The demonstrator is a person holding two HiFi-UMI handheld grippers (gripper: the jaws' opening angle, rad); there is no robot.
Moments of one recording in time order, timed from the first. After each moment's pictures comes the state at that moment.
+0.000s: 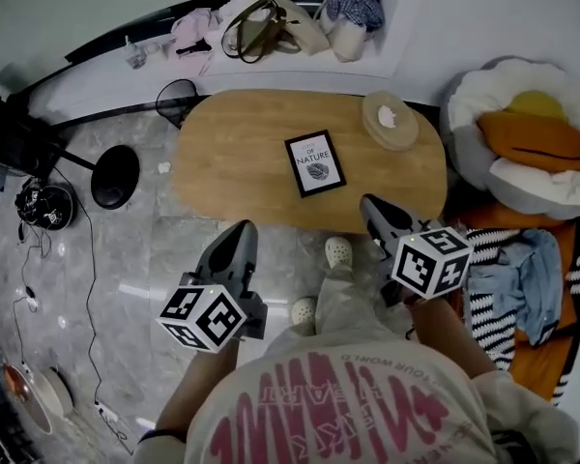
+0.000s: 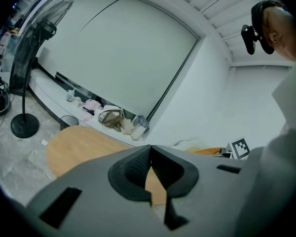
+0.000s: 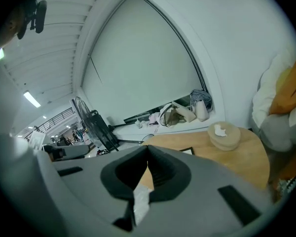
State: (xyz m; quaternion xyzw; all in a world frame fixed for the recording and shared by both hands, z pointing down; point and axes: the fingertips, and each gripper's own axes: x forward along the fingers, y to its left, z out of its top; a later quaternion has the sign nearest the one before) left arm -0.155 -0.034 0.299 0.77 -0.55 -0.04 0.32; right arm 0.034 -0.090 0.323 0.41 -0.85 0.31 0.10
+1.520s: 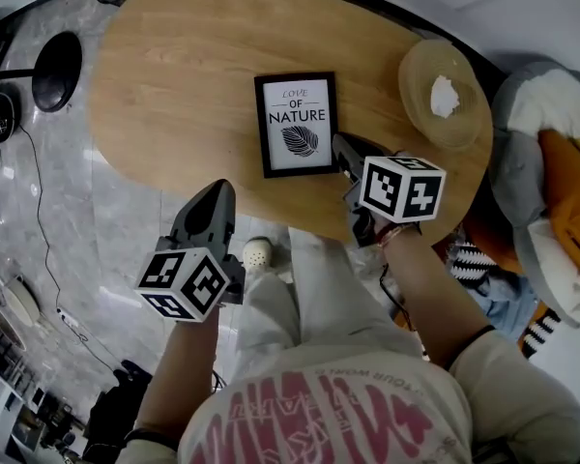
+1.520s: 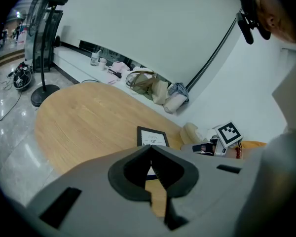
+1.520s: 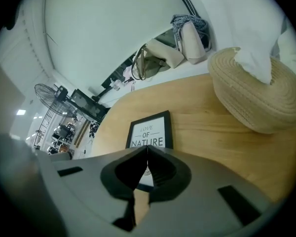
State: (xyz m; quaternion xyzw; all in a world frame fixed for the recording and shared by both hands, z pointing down) left arm -0.136 -0.183 0.564 0.63 -0.61 0.07 0.46; right arm 0.022 -0.287 0.639 0.32 -0.77 0.48 0.29
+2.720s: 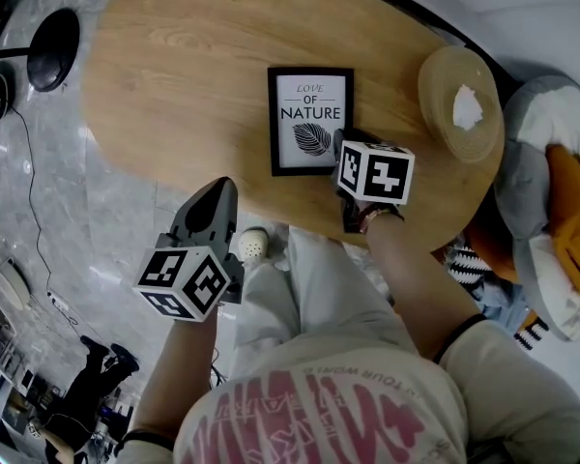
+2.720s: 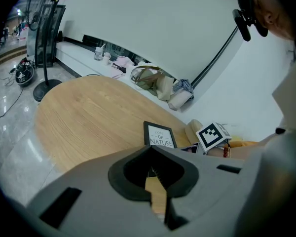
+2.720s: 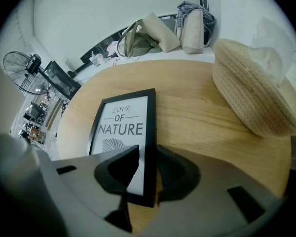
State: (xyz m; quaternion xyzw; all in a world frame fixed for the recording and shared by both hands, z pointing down) left arm -0.148 -0.176 0.589 0.62 -0.61 0.08 0.49; right arm 0.030 -0.287 0.712 0.39 -0.69 0.41 0.44
